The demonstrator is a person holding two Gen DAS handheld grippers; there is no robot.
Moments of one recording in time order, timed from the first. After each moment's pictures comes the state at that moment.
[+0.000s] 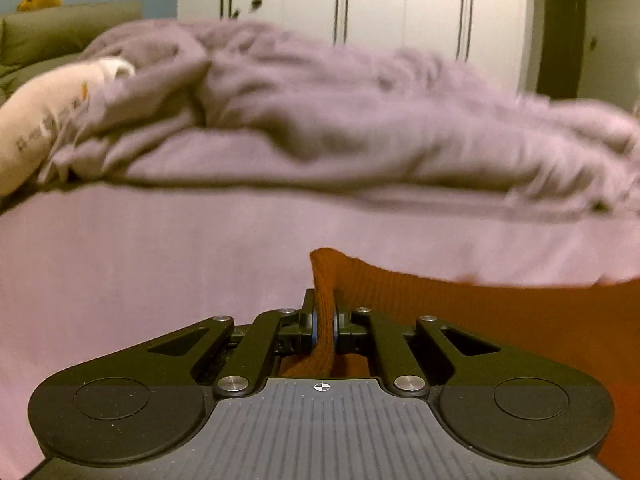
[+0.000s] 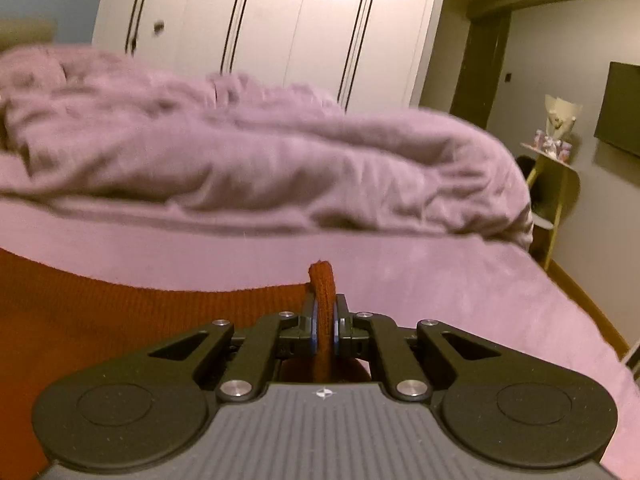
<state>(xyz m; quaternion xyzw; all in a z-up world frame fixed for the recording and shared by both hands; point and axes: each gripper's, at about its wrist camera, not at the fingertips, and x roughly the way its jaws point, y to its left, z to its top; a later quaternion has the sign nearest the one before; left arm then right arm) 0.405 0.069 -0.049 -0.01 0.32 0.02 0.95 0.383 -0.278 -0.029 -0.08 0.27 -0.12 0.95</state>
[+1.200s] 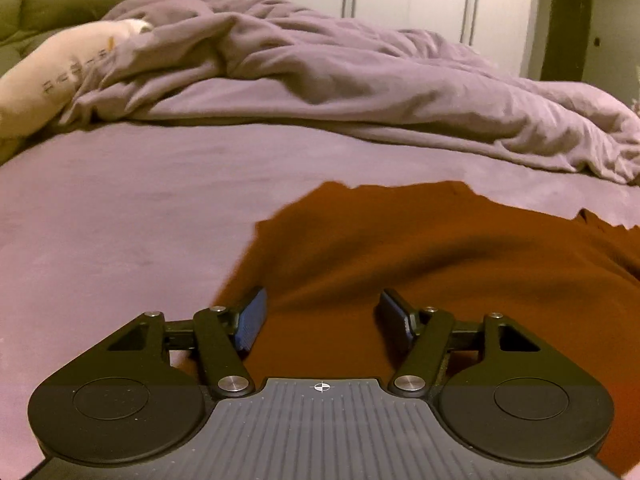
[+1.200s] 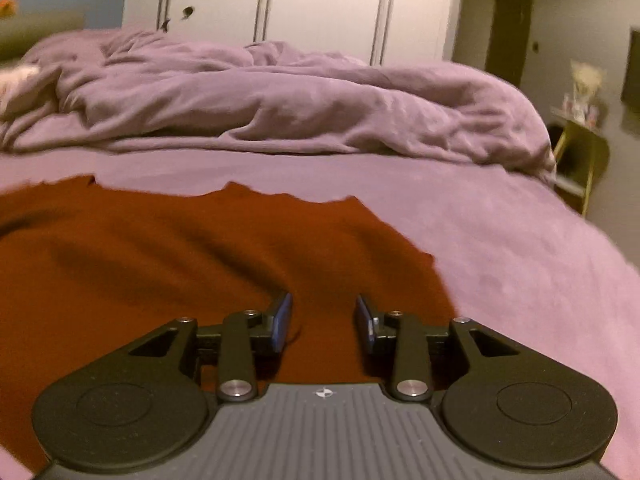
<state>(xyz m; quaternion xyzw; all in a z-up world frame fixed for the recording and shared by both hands) 0.323 0.084 -0.072 -0.04 0.33 0.02 0.94 0.289 -0.280 -0.066 -0.03 0.30 -0.05 0.95</state>
